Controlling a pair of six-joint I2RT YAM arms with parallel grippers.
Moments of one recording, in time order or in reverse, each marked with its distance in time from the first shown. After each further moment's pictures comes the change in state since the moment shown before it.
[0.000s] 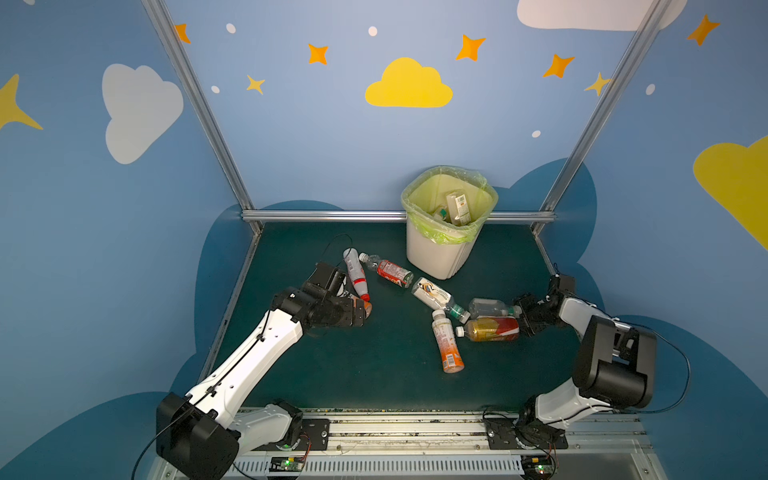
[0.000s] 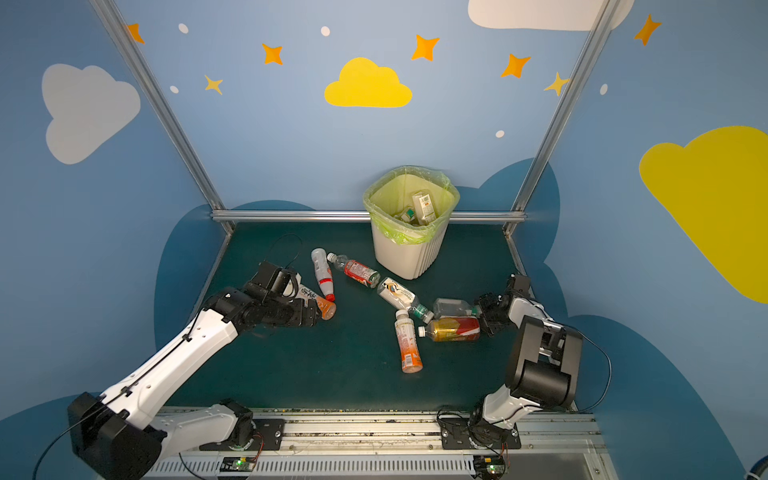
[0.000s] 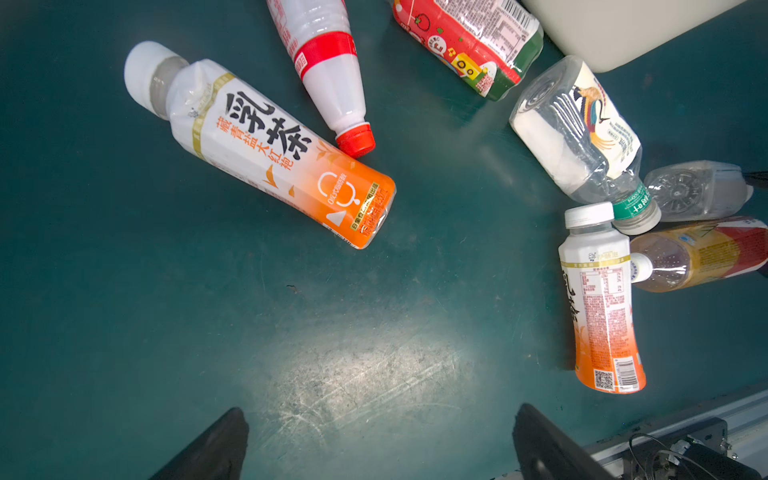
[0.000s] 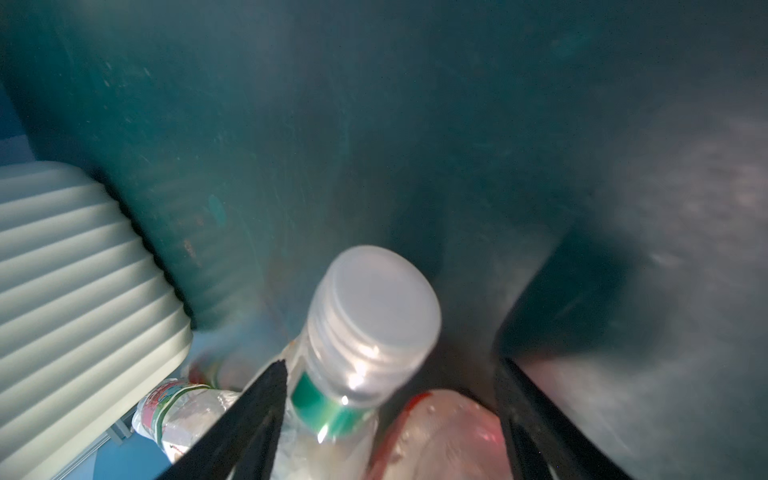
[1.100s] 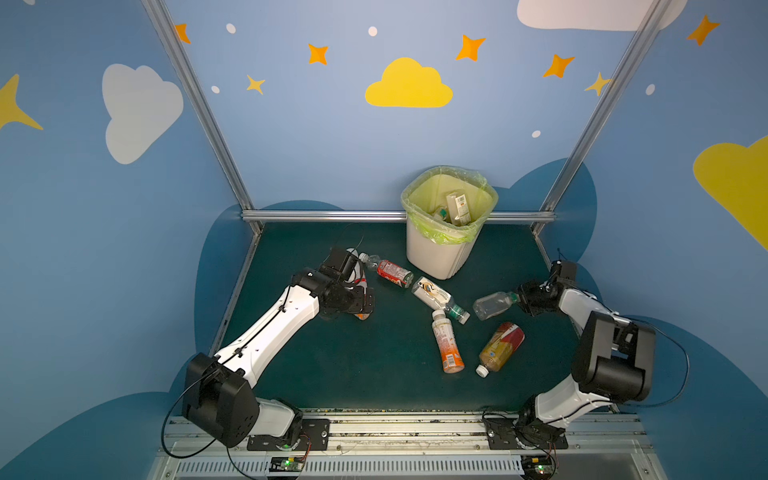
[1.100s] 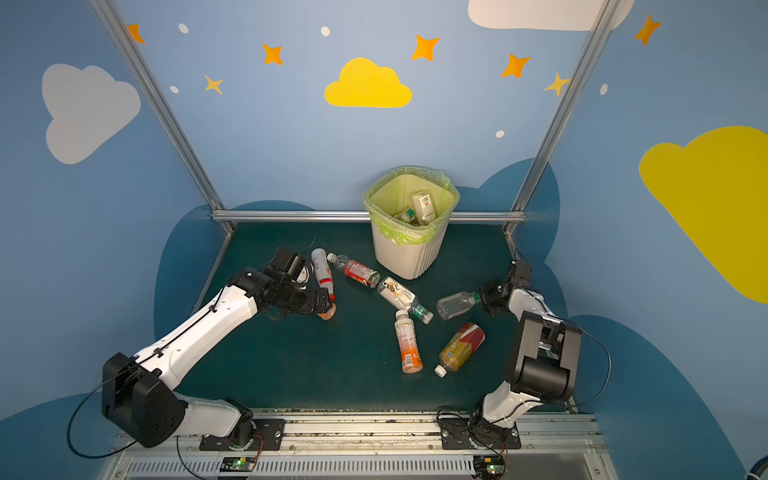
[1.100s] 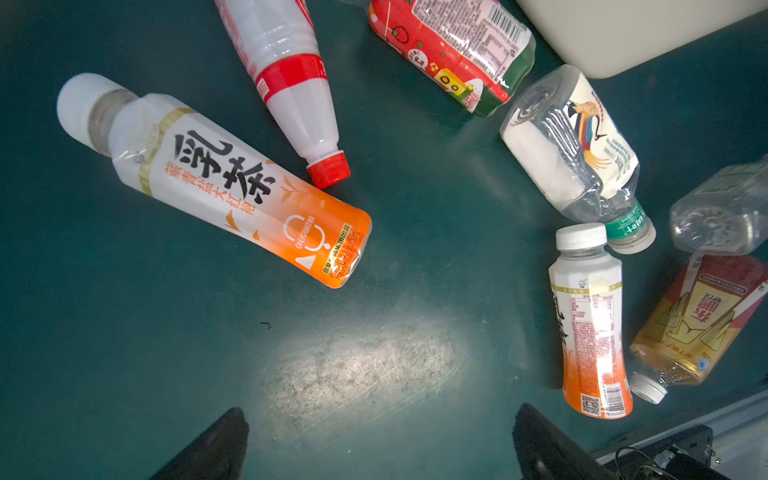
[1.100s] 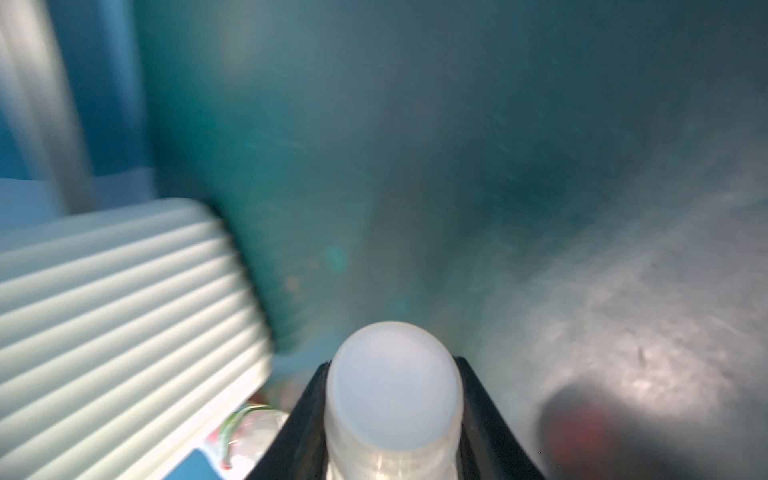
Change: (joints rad) left arm 0.002 0.204 0.140 0.004 0.040 0.014; right arm 0.014 -0.026 0.100 0.113 0.005 0.082
